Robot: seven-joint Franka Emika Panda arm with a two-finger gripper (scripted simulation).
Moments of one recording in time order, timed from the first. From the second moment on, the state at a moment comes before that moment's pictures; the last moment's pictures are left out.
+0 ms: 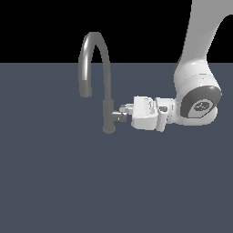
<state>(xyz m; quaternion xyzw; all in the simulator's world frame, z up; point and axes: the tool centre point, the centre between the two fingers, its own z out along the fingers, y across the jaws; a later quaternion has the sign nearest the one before) -0.005 -0.022 0.136 -0.46 0.53 0.45 0.55</state>
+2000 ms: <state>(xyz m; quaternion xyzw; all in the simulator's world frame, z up) 0.004 -0.027 0.061 -0.47 0.52 0.46 0.55</state>
